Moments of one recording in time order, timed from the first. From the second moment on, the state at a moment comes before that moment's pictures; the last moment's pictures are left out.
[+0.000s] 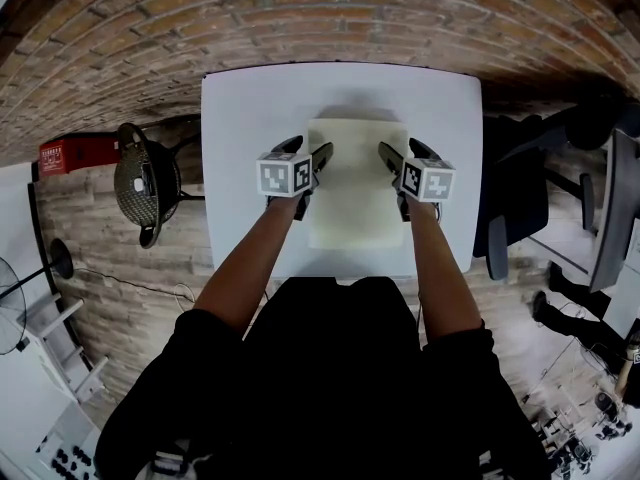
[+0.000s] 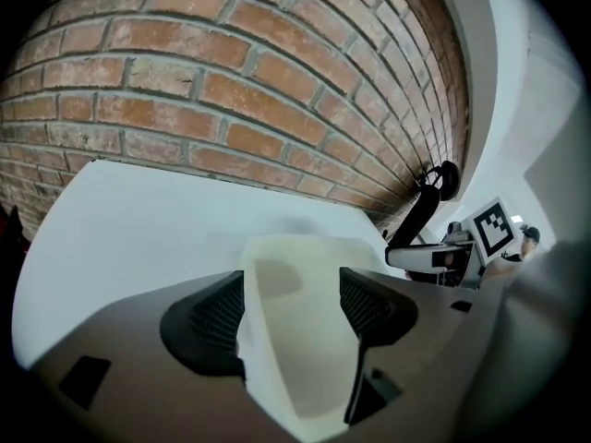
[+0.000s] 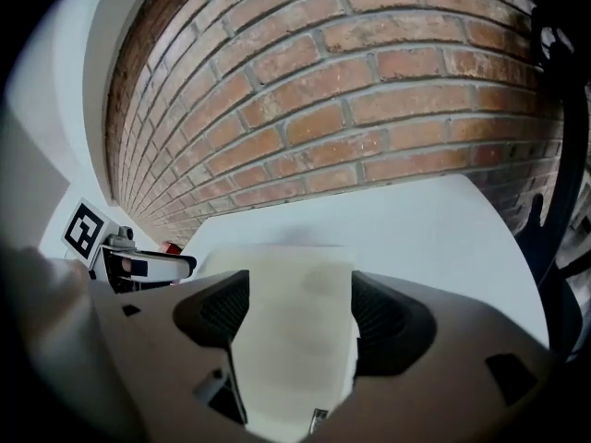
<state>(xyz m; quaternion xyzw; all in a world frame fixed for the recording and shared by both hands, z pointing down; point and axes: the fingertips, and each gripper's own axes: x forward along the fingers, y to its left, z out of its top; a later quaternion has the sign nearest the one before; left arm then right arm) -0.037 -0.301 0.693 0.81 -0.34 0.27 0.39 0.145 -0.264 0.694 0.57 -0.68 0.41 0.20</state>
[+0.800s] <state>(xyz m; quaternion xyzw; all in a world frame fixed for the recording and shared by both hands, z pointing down) -0.029 -0.306 0.731 0.77 -0.33 0.28 0.48 0.137 -0.279 0.739 0.52 -0.67 0.49 0.20</state>
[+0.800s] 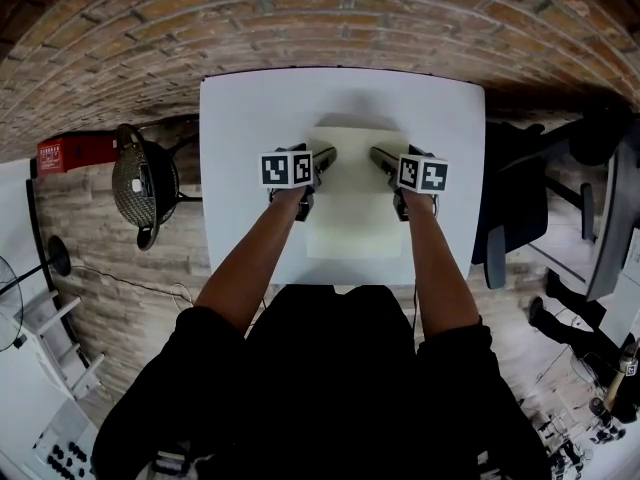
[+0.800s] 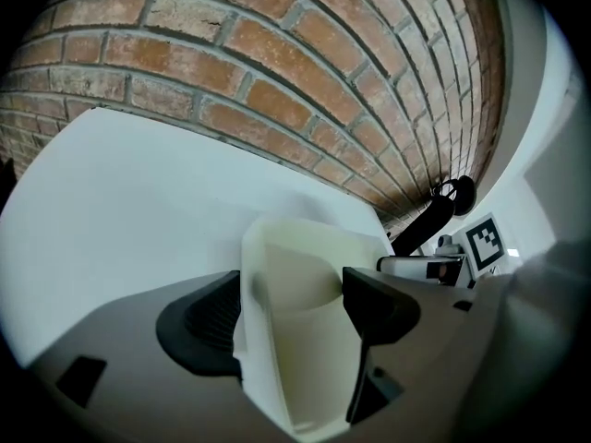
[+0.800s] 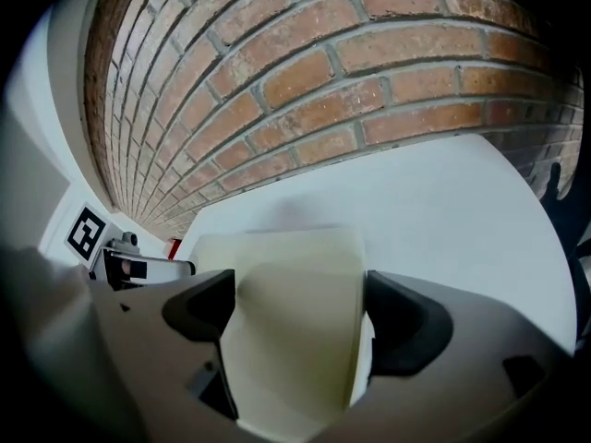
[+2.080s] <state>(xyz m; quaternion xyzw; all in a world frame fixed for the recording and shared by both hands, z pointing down) -0.045 -0.292 0.717 0.76 -0.36 0.27 0.48 0.120 -0.272 0.715 0.55 -0.68 0.44 0.22</state>
